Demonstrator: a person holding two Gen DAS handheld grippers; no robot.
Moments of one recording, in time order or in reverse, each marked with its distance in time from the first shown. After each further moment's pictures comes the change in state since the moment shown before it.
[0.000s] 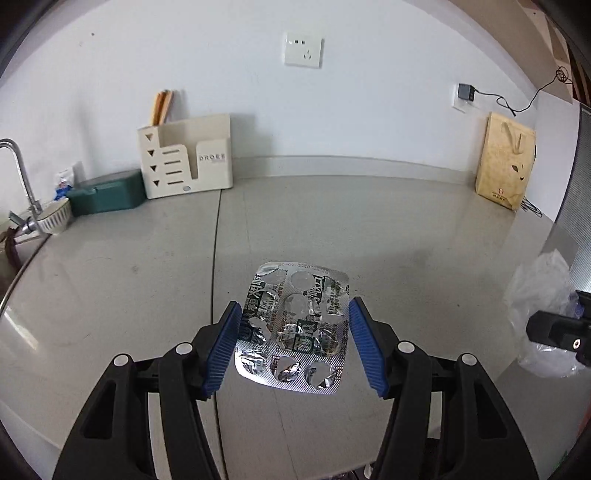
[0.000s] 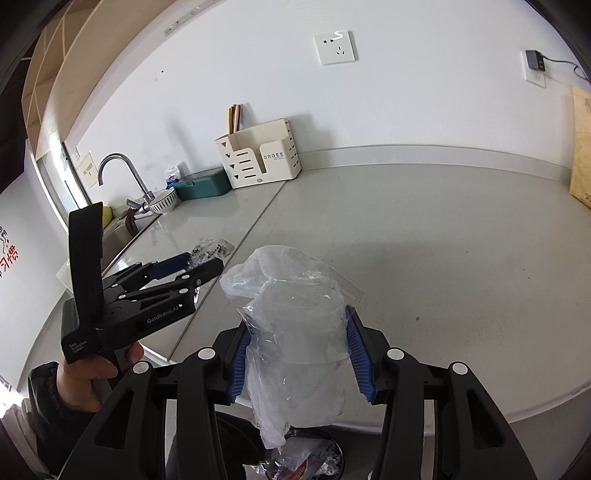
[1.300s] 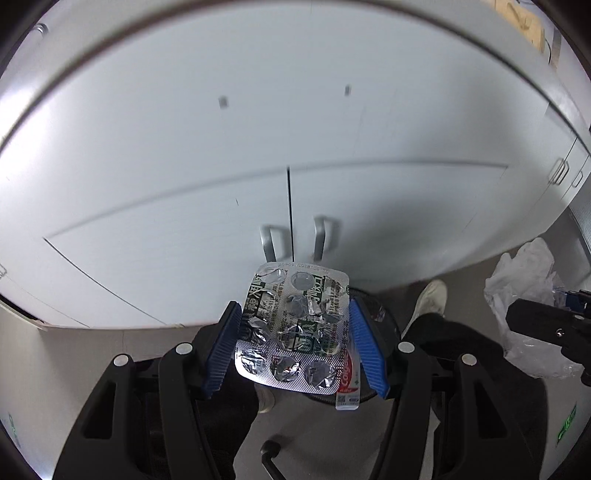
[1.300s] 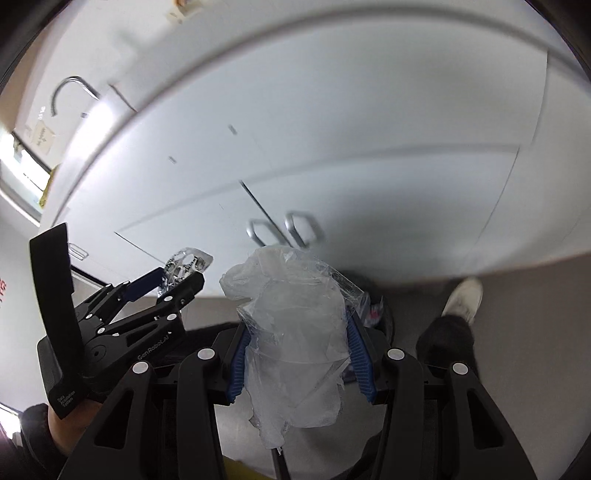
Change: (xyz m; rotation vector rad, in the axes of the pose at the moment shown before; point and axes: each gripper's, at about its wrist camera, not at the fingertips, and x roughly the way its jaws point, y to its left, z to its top) left arm 0.020 0.012 -0.335 -0.003 0.394 0.056; right arm 0.087 0.029 -0.306 0.289 0.380 -0.066
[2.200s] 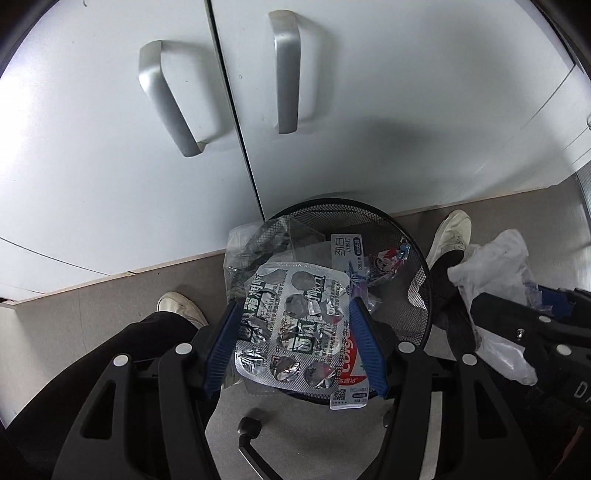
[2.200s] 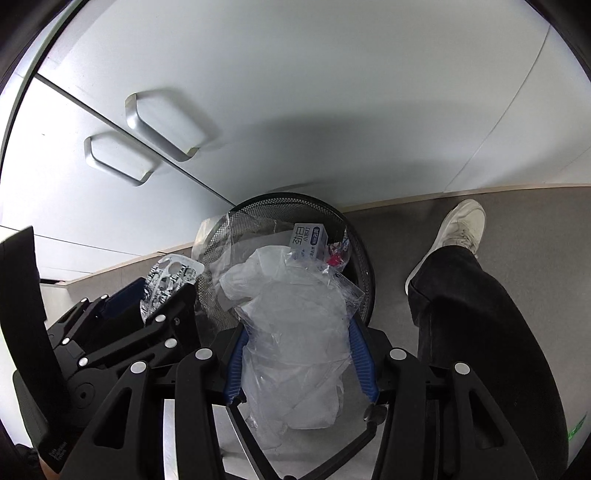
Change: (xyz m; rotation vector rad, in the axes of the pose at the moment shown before) left arm 0.197 -0.025 -0.048 0.034 0.288 -0.040; right arm 0.189 -0.059 -0.017 0.113 0.228 -0.185
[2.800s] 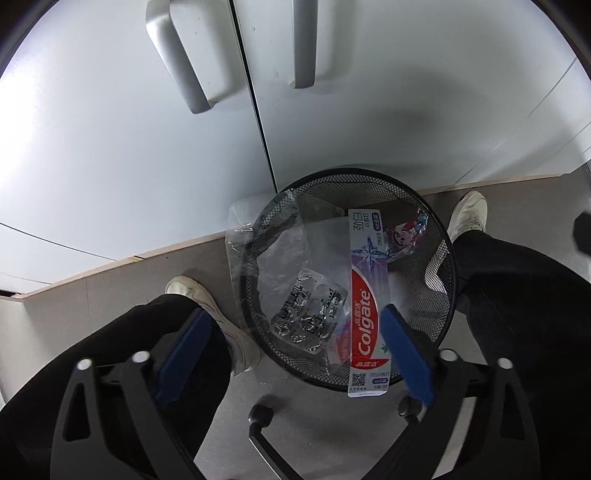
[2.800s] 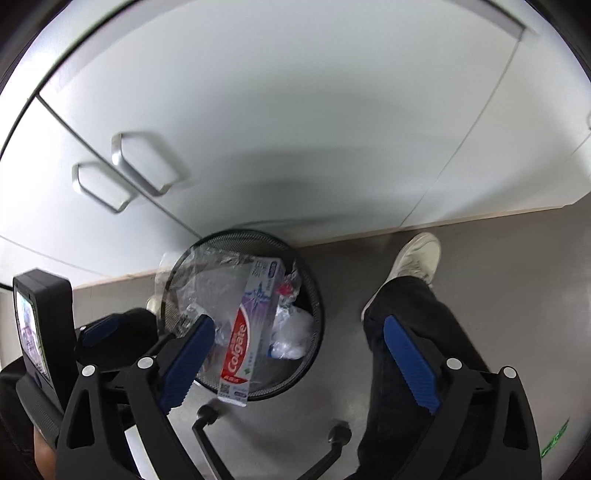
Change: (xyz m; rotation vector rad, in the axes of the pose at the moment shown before) left arm 0.022 0.002 -0.014 0.010 0.054 0.050; right arm -0.040 -0.012 0.000 -0.018 -0.149 -0.179
